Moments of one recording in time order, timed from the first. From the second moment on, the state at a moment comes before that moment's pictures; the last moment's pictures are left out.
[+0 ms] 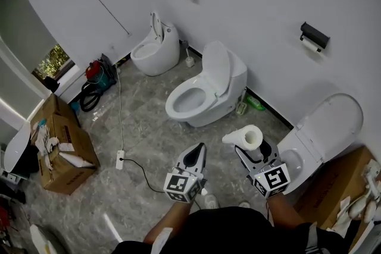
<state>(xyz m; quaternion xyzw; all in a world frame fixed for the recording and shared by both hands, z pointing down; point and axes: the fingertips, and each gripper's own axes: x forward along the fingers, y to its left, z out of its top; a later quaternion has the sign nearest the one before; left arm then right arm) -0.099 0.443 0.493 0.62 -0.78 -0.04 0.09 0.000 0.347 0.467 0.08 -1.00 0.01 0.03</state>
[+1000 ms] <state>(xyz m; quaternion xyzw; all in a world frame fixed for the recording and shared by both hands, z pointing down) -0.180 0.362 0.489 0.67 -0.74 -0.03 0.08 -0.063 0.253 0.465 0.18 -0.98 0.00 0.04</state>
